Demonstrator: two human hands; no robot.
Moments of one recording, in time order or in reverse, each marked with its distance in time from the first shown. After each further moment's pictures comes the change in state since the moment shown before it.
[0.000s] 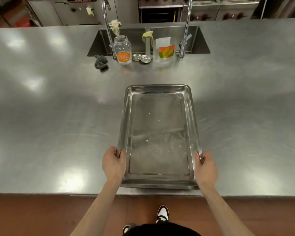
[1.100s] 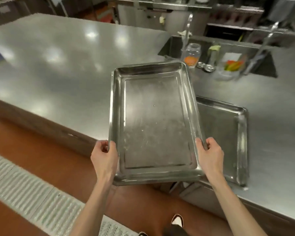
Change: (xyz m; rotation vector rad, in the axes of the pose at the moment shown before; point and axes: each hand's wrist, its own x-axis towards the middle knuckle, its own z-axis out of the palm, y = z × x) left_hand -0.098 -0.088 -0.256 -0.422 0.442 -0.226; right_hand -0.168 -0.146 0.014 0.158 -0.308 -0.385
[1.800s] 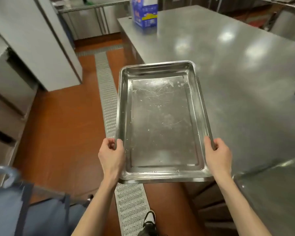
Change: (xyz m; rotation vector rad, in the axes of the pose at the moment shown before) left_hand -0.163 -0.048 -0.163 -0.014 0.765 -0.267; right_hand -0.085 -0.072 0.076 0.001 -0.685 -0.454
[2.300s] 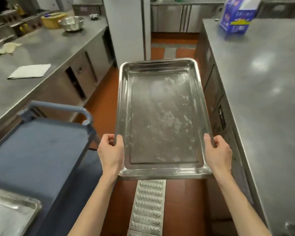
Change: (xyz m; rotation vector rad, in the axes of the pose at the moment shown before) left_hand -0.028 -0.061 -0.172 -0.046 0.454 -0.153; right_hand -0.079 -0.083 0.108 0.021 -0.388 -0.290
